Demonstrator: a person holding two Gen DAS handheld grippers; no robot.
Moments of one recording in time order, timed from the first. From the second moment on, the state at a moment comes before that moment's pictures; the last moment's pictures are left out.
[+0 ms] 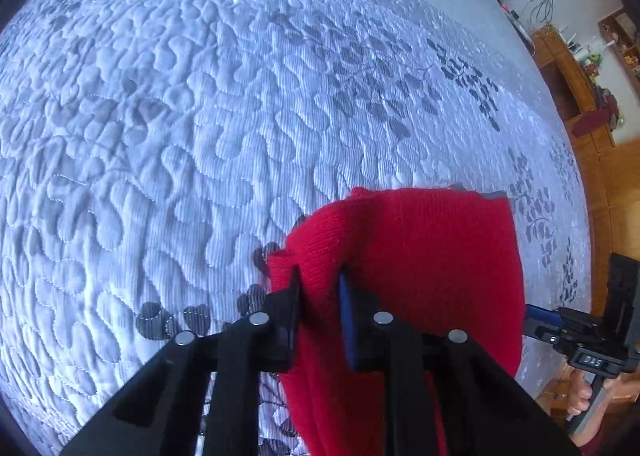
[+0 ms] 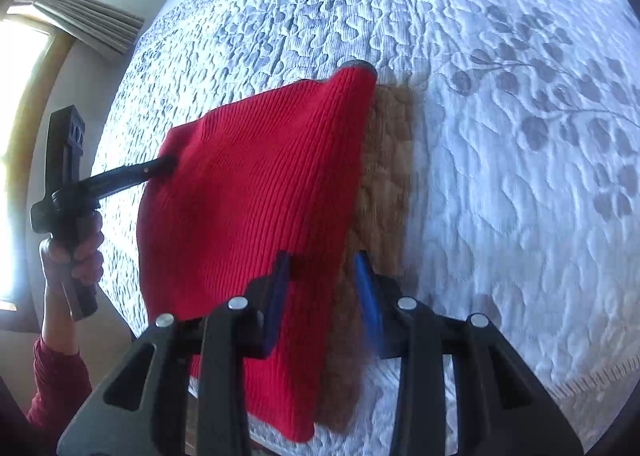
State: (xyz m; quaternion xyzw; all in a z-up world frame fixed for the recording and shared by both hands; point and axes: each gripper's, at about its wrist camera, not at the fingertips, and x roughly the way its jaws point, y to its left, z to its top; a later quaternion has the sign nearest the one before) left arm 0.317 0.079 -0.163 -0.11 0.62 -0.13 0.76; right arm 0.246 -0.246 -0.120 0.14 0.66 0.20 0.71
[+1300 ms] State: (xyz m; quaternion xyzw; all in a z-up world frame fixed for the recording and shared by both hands) left arm 0.279 0.044 -0.161 -0.03 0.59 -0.10 0.80; right arm 0.323 -0.248 -0.152 0.18 0.67 0.19 0.70
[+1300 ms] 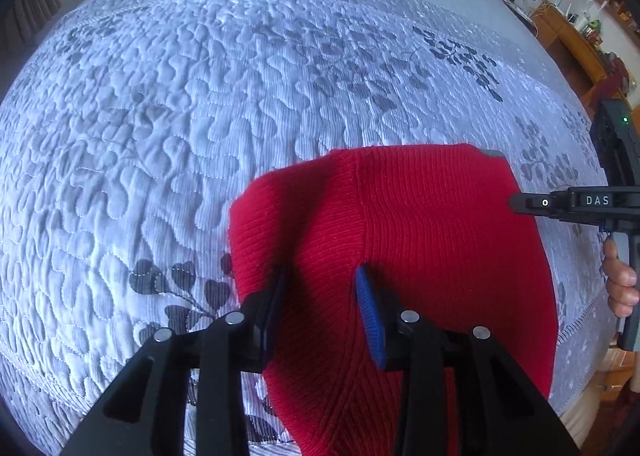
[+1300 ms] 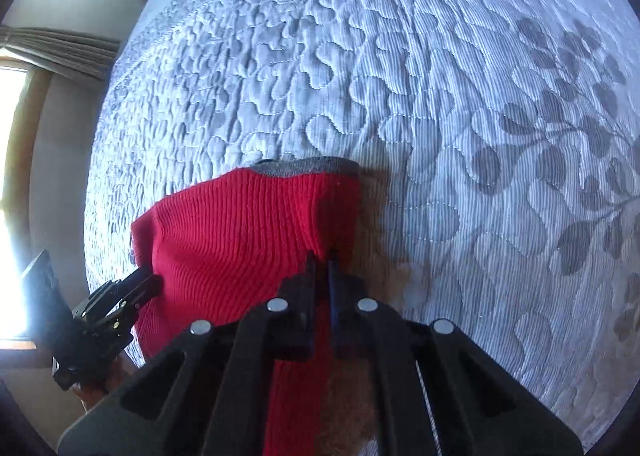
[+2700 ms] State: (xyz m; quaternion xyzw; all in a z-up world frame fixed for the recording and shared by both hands) left arm 0.124 0.045 -0.165 -0.06 0.64 -0.14 0.75; right arm 0.106 -0.240 -0.139 0.12 0.69 0.24 0.67
